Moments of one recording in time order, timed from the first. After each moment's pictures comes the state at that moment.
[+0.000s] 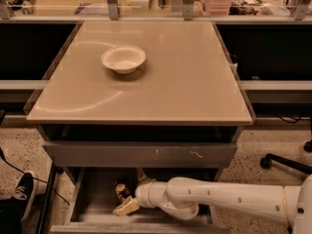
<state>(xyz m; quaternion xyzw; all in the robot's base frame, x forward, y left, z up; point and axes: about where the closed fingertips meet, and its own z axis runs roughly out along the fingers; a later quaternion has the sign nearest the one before) 0.487 0.112 0.433 -0.47 0.73 0.27 0.42</state>
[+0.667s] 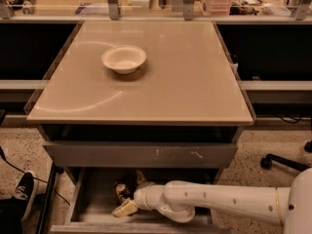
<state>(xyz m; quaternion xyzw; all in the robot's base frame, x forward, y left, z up) 0.488 0.117 0.411 -0.46 0.74 0.27 0.41</state>
